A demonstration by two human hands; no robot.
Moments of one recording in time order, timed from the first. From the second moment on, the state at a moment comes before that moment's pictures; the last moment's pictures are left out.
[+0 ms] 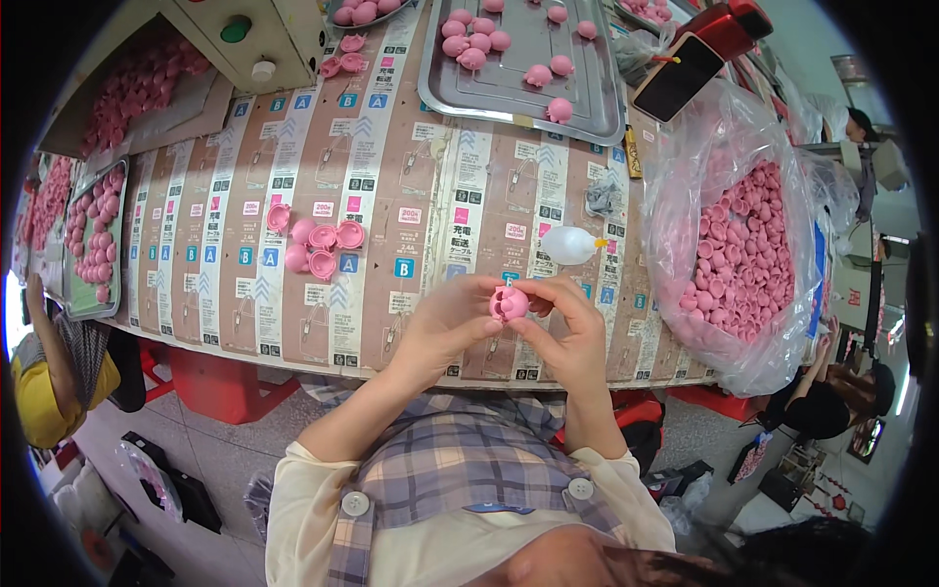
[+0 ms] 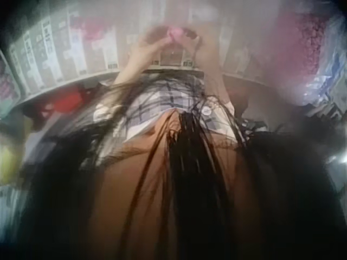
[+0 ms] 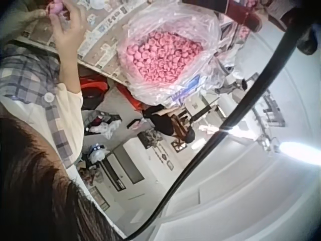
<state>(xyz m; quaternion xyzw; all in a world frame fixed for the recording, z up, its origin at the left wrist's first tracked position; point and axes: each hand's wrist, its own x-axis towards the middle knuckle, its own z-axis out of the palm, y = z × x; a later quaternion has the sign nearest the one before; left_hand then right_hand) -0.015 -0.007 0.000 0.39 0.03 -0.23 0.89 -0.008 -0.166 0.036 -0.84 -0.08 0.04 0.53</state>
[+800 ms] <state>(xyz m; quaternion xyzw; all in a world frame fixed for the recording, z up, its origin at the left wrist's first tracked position) -0.014 0.000 0.004 0.70 -0.11 -0.06 0.70 -0.003 -0.174 0.034 -0.83 -0.15 0.04 0.53</state>
